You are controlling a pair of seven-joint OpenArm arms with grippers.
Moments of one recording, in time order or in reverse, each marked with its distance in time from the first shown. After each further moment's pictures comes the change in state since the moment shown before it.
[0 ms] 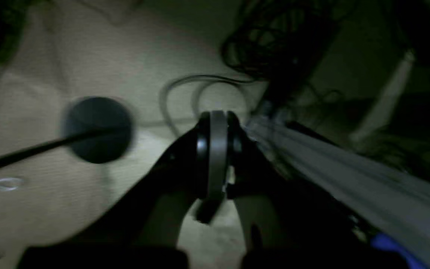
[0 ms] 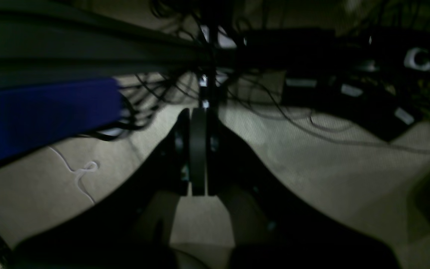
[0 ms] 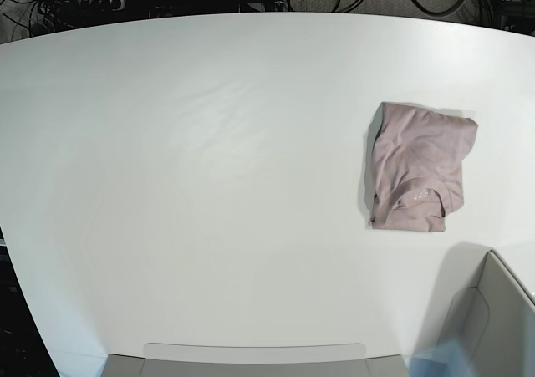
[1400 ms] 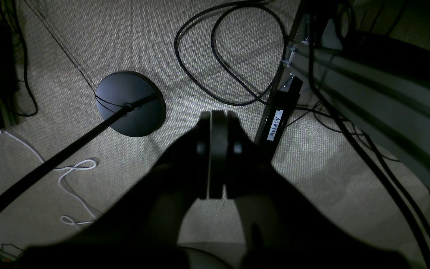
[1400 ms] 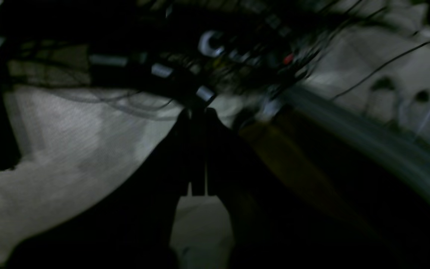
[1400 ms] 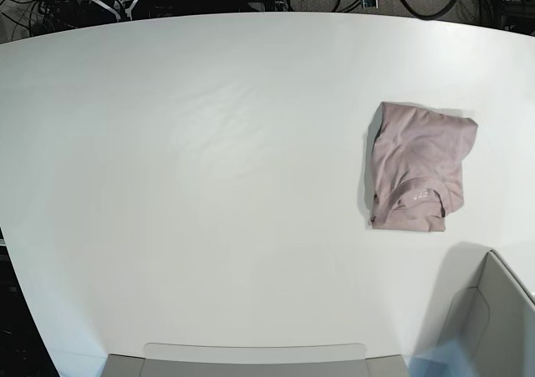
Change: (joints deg) left arm -15.3 -11.3 -1.5 -37.1 26.9 33.5 0.3; right arm 43.5 2.0 -5.2 -61.9 -20.7 -21.7 8.1
